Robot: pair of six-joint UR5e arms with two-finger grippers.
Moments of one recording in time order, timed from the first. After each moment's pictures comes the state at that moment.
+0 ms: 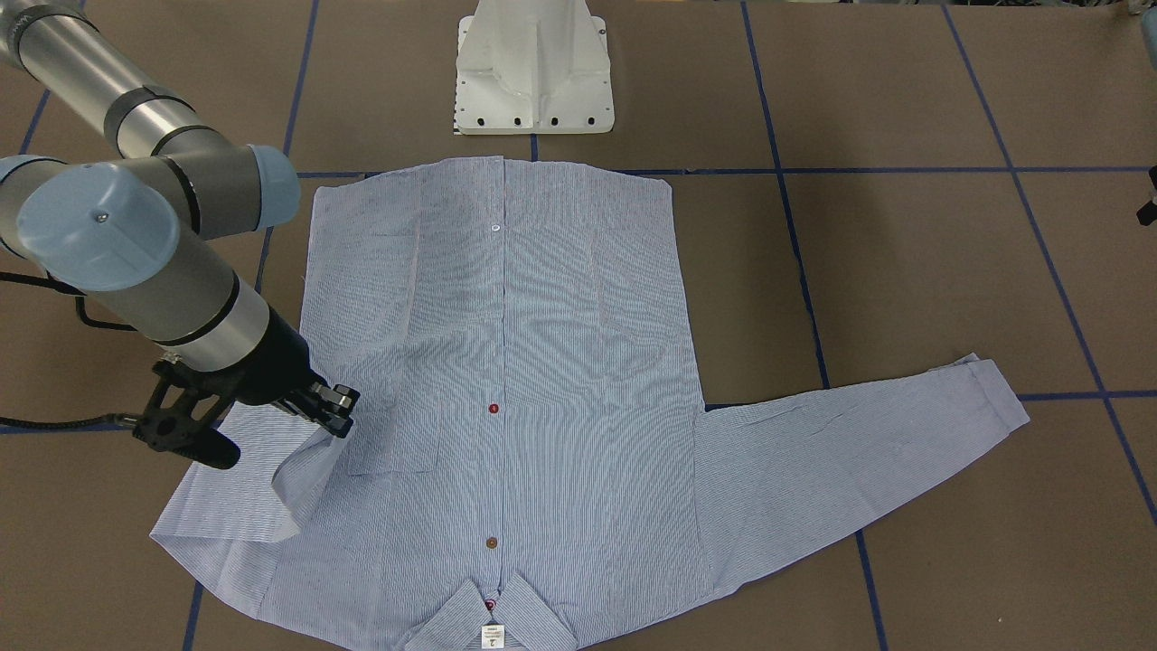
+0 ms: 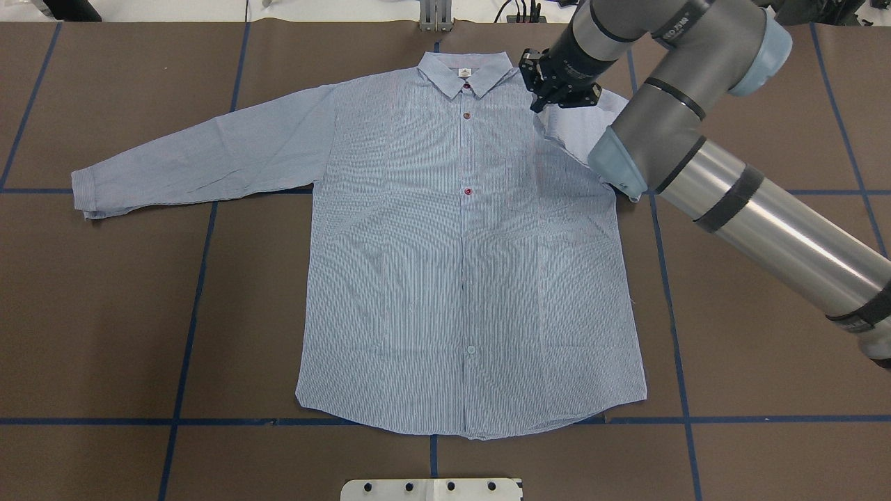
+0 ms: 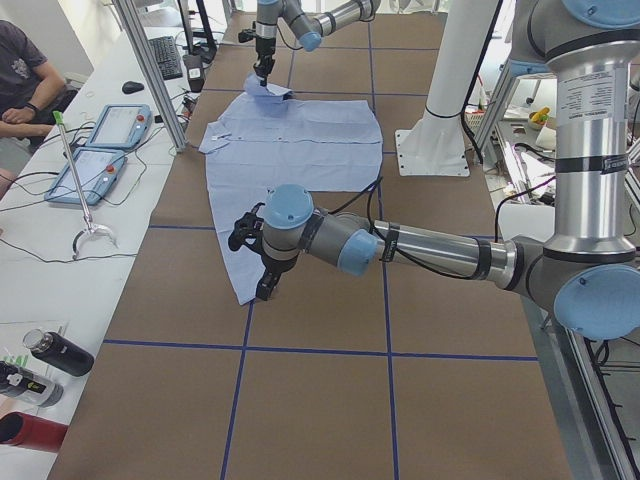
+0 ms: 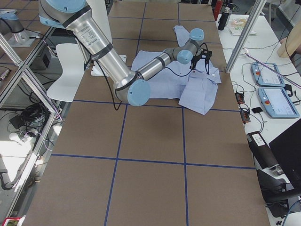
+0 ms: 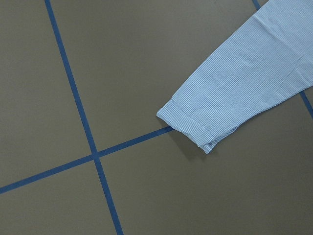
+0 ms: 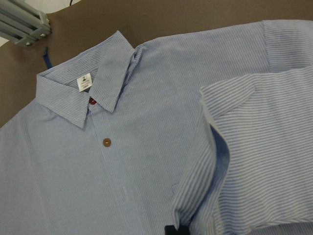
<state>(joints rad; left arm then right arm) -1.49 -1.48 -1.82 -1.83 -2.43 0.00 0.90 -0.78 1.37 -1.25 2.14 1.41</state>
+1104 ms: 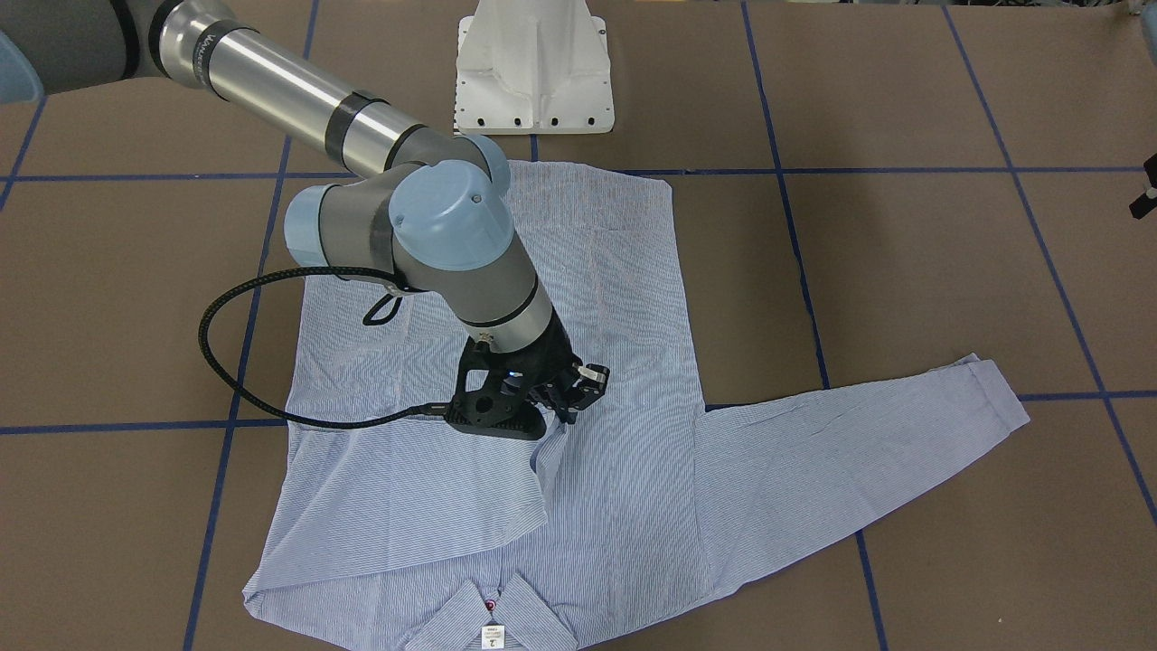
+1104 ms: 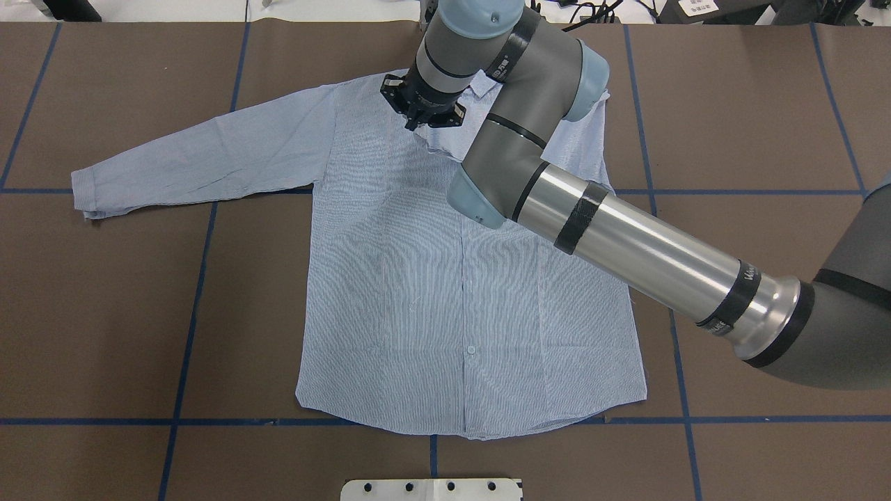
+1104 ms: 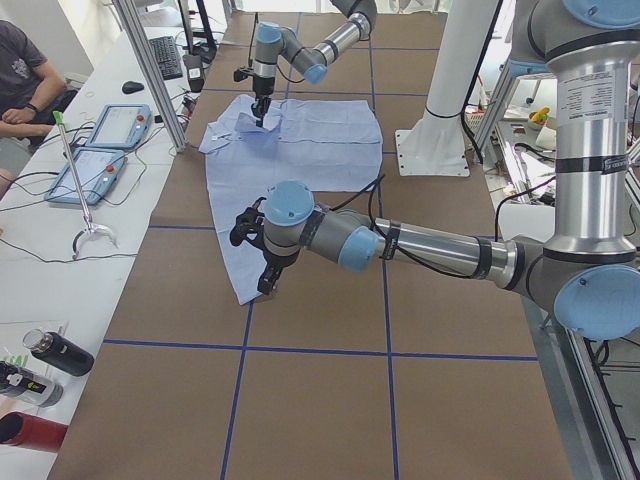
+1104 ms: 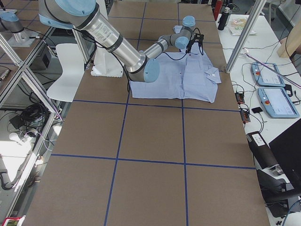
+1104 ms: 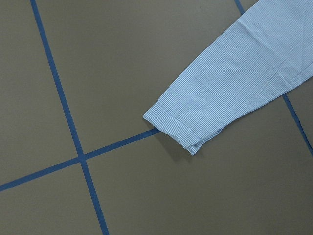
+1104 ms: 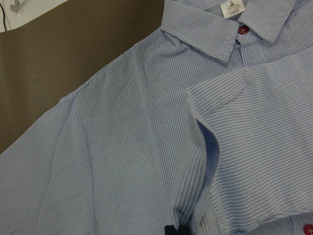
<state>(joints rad) -1.49 -1.48 -1.84 -1.83 -2.45 0.00 0.73 -0.53 1.10 -1.12 2.00 1.45</state>
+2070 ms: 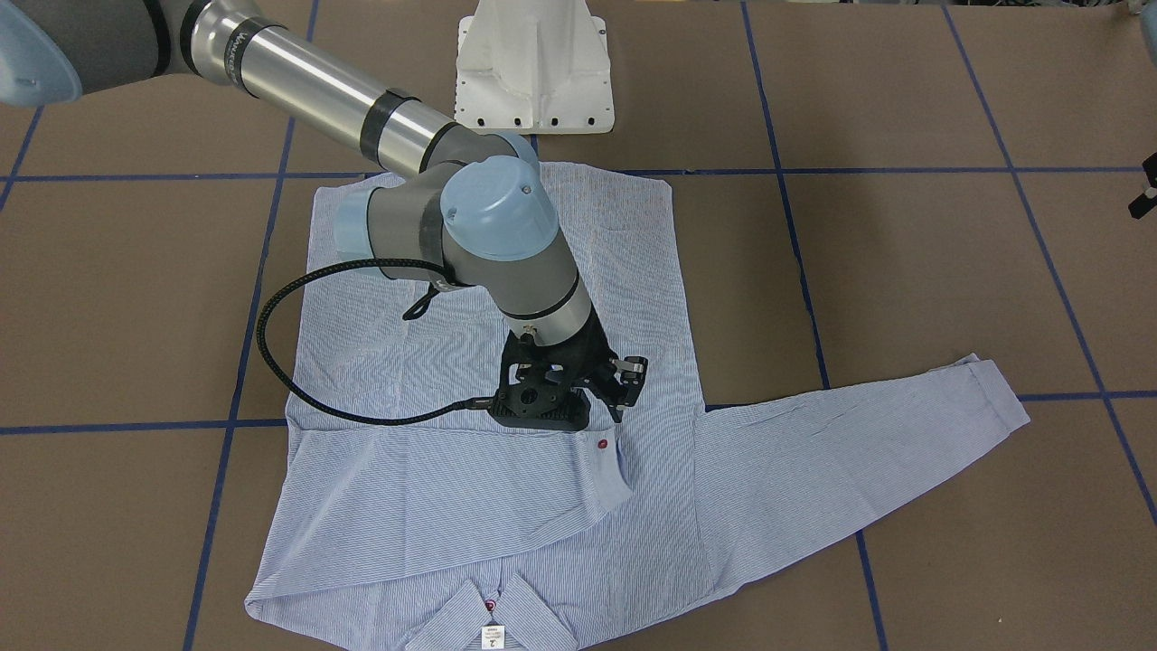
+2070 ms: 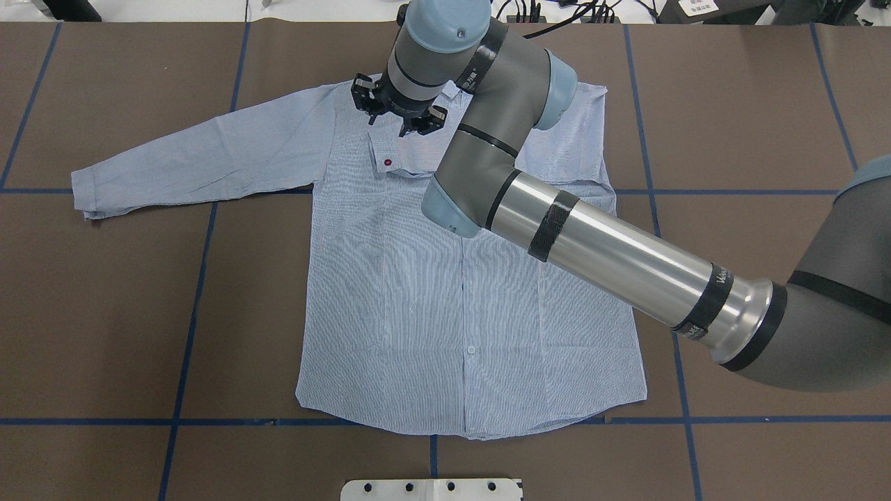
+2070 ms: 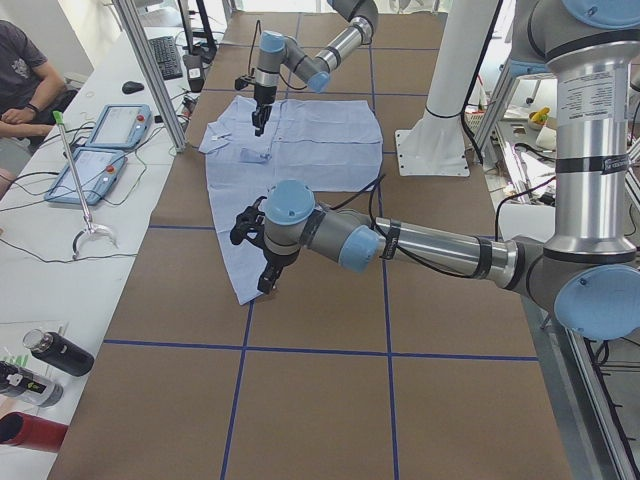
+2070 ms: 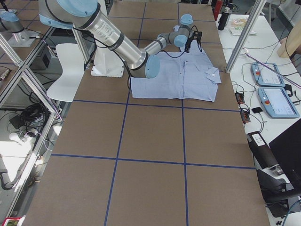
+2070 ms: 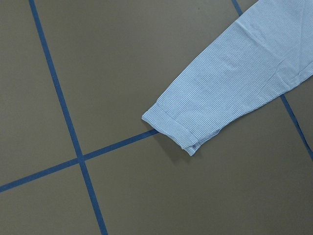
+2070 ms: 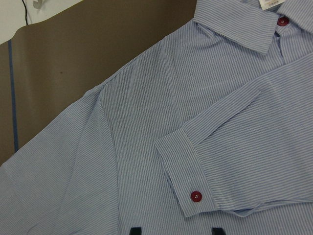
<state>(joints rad) -1.48 -1.48 -1.83 -1.84 -2.45 -0.01 0.70 -0.47 1.05 -1.07 1.95 1.46</state>
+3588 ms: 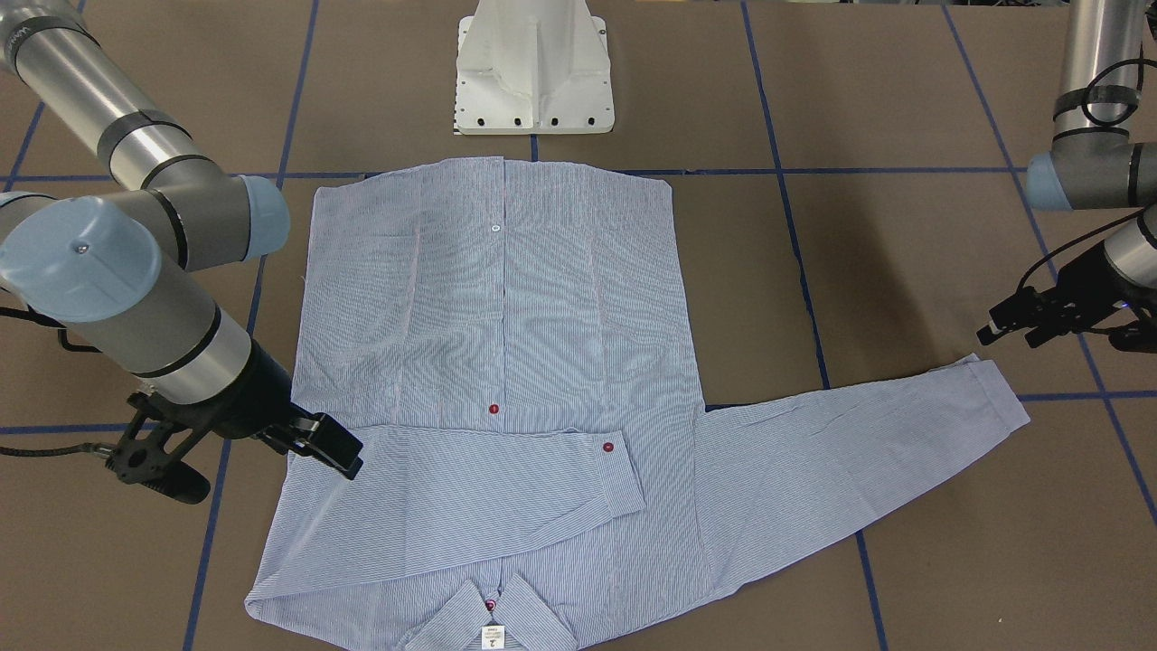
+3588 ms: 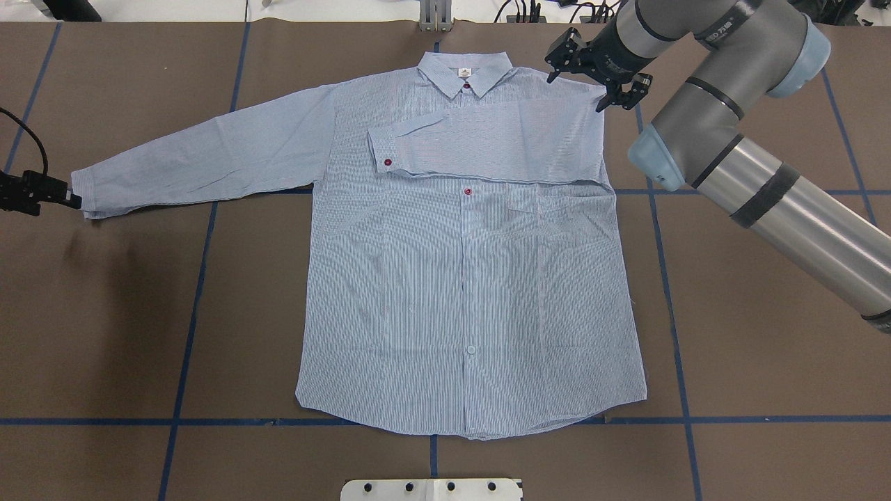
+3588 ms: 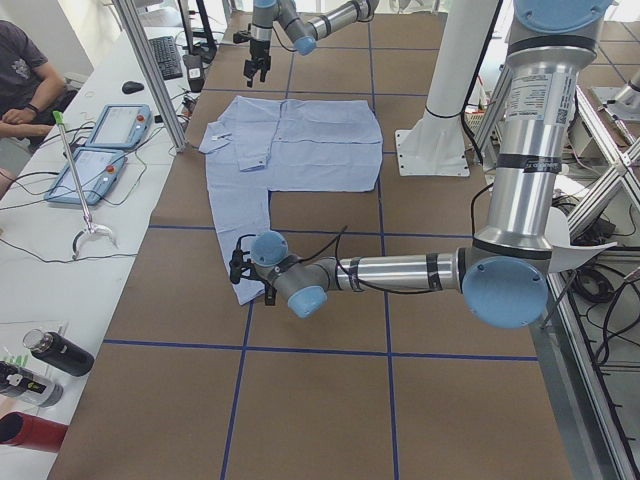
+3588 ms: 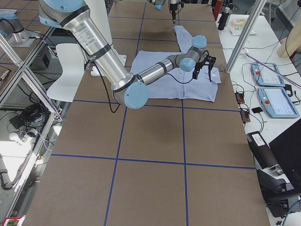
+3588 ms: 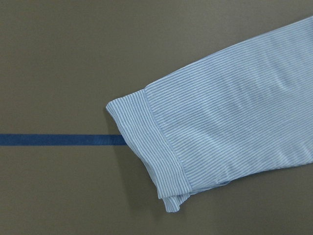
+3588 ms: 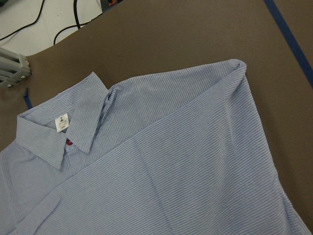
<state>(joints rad) -1.15 -1.69 -1.26 -2.52 -2.37 -0.86 0.97 -0.90 1.36 -1.14 2.15 1.41</state>
